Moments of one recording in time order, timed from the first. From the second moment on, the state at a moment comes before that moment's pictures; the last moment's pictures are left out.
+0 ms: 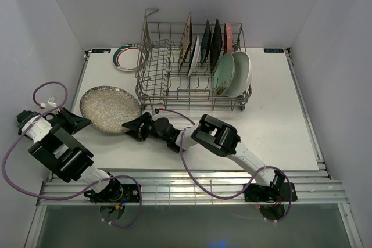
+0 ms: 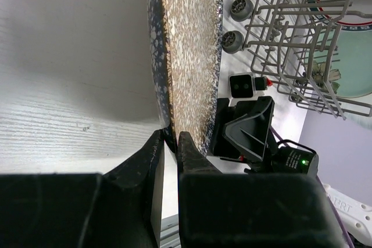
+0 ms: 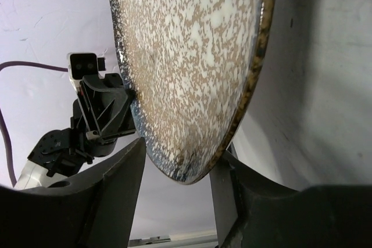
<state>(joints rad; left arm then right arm) 0.92 1.54 1.04 -0.86 0.96 0.22 1.12 2.49 1.41 1.04 -0.07 1.77</state>
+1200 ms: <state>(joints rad) 0.98 1.81 1.20 -1.21 1.08 0.56 1.15 2.48 1.37 1.02 -0.01 1.72</state>
